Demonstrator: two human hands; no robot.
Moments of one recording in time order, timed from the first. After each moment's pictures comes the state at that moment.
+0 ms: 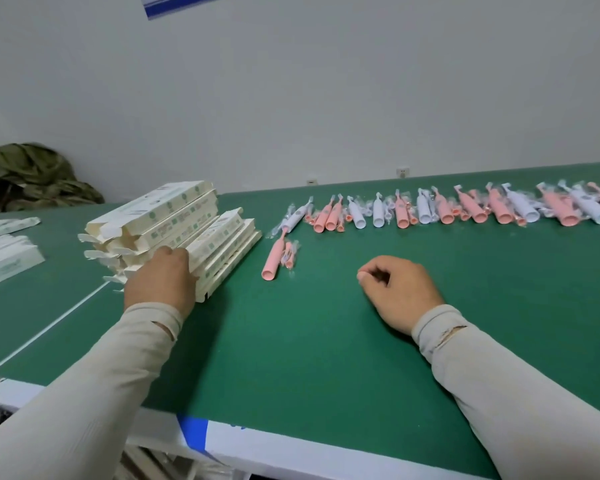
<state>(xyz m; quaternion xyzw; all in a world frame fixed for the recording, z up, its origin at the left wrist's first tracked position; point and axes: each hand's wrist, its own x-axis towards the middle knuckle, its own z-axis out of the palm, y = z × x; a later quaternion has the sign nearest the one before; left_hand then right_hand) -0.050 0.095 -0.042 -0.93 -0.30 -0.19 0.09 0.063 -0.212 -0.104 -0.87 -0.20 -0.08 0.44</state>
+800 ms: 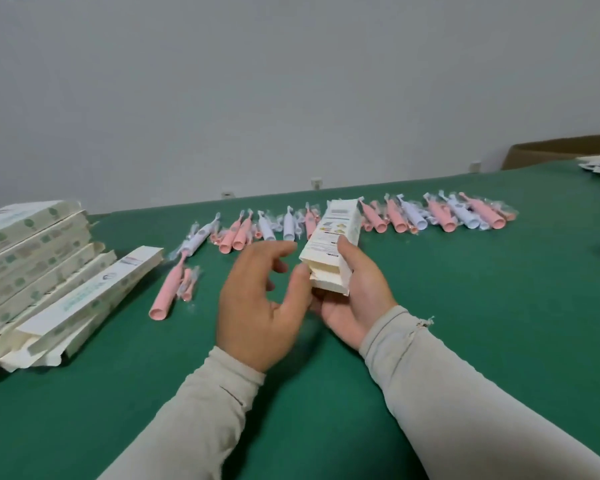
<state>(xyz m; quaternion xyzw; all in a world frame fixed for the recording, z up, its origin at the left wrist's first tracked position) 0.034 -0.116 -0.079 -0.78 0.18 -0.45 -0.38 0.078 -0.249 -0.076 -0.35 -0.04 0.20 0.92</state>
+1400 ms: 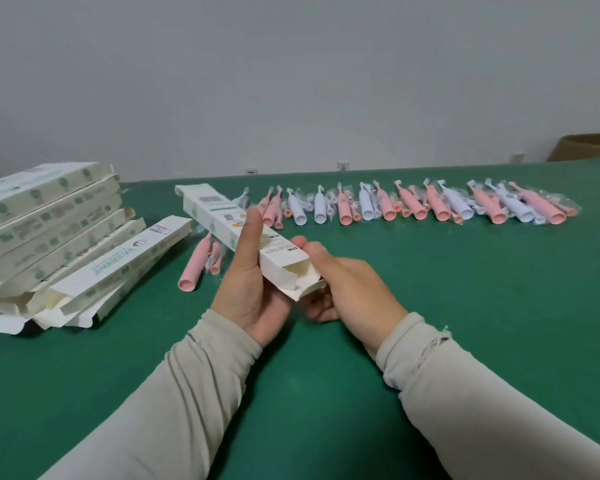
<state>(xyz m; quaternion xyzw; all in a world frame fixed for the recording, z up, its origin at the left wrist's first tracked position) 0.049 -0.083 -0.076 -0.37 -0.02 -0.01 -0.93 0.062 -0.214 -0.086 -0.71 -0.13 0.12 0.68</state>
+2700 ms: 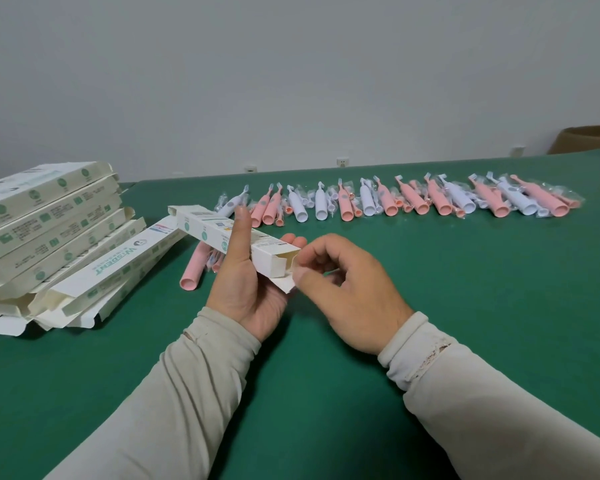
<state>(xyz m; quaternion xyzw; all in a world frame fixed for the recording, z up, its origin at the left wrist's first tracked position) 0.057 -0.072 -0.077 -0.33 -0.06 -0.05 -0.94 0.053 -0.214 -0.087 -0.73 -0.31 -0.06 0.61</state>
